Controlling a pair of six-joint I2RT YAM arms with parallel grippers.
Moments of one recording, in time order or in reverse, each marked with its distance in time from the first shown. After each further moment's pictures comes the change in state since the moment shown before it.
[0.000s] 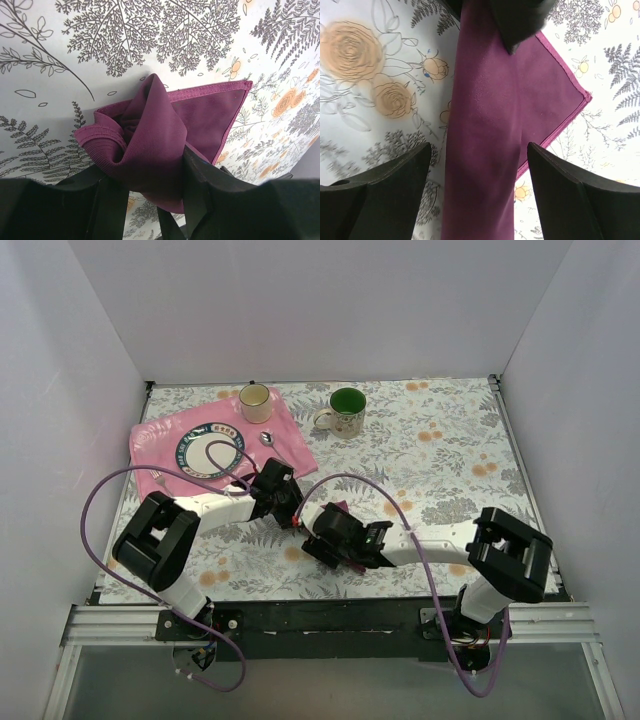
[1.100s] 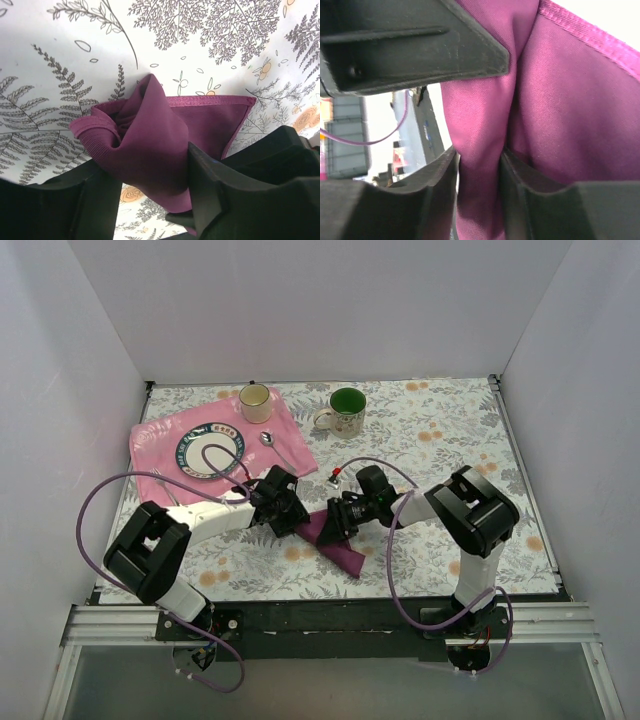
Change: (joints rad) left arm -0.059 -0.075 -0.013 -0.135 -0.161 -0.126; right arm -0.501 0.353 -0.075 0.573 -1.233 0.652
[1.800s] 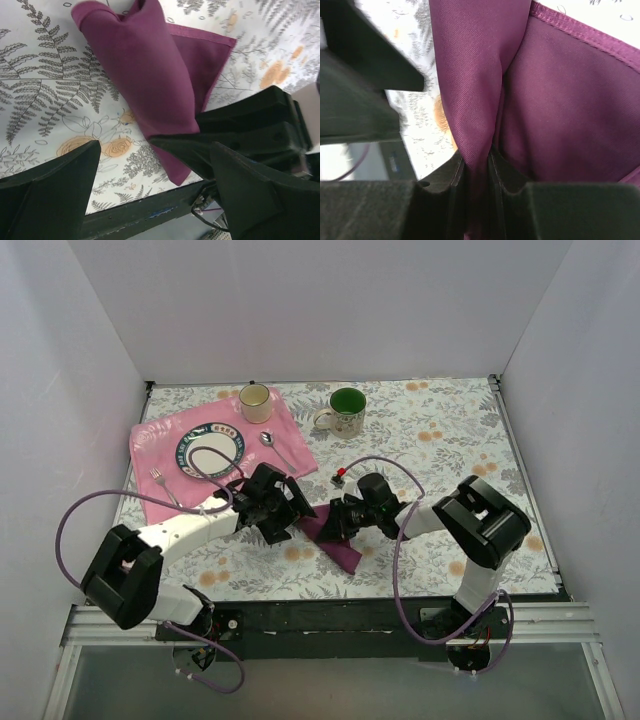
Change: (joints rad) left arm 0.030 -0.188 -0.022 -0.081 0.145 0.003; right arm 0.078 -0.120 -0.066 0.023 0.312 -0.047
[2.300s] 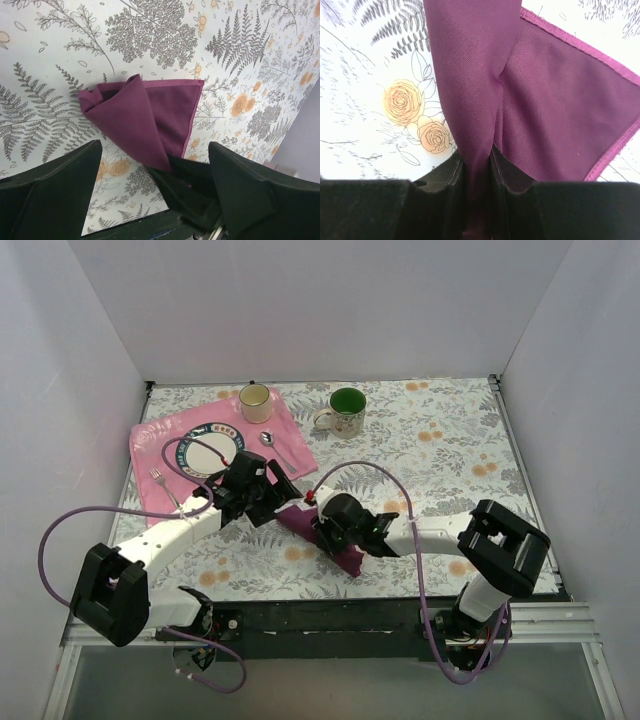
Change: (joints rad) left arm 0.106 -0.078 0.024 0.015 -0.064 0.103; right arm 0.323 -0.165 0.101 -0.398 0.671 -0.315
